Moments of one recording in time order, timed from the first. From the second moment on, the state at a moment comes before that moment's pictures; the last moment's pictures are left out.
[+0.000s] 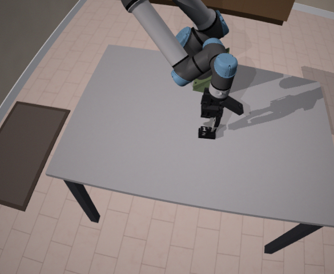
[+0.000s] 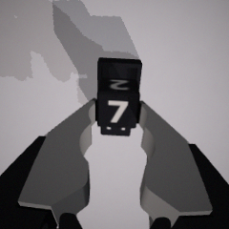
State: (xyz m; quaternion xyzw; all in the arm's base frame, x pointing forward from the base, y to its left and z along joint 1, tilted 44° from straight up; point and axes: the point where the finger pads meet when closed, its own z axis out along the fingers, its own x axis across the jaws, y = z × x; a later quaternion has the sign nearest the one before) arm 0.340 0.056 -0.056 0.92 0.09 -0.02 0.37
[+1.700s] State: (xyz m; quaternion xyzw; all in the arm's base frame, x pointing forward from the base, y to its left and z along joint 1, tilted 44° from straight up) arm 0.340 0.042 -0.071 0.92 0.09 -0.02 0.37
